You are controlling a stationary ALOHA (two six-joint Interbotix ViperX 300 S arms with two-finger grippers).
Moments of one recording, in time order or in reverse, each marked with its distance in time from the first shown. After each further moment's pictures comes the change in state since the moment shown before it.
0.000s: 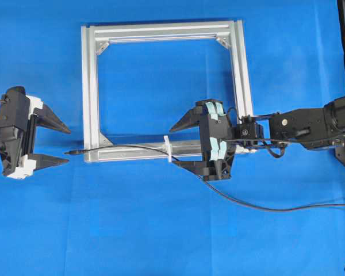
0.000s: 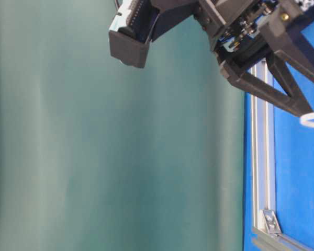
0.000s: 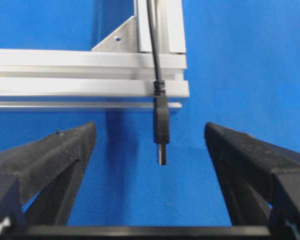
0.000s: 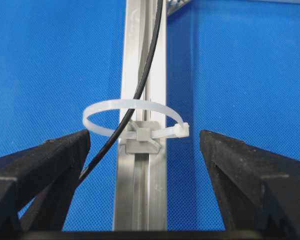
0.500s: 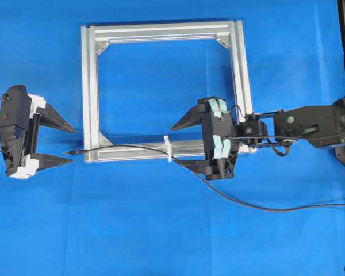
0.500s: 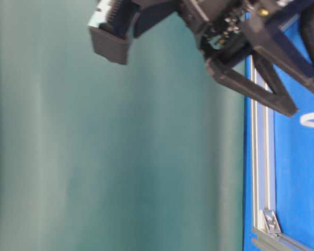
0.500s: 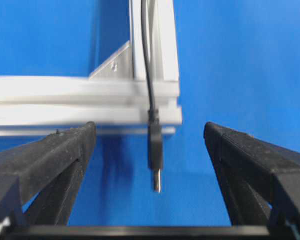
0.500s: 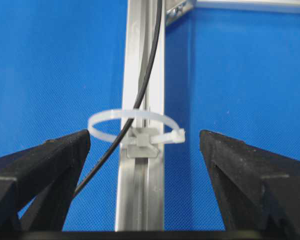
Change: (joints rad) left arm 0.008 -0.029 -0.043 0.000 0.028 0.009; right arm 0.002 -0.078 0.000 -0.002 0.077 -0.002
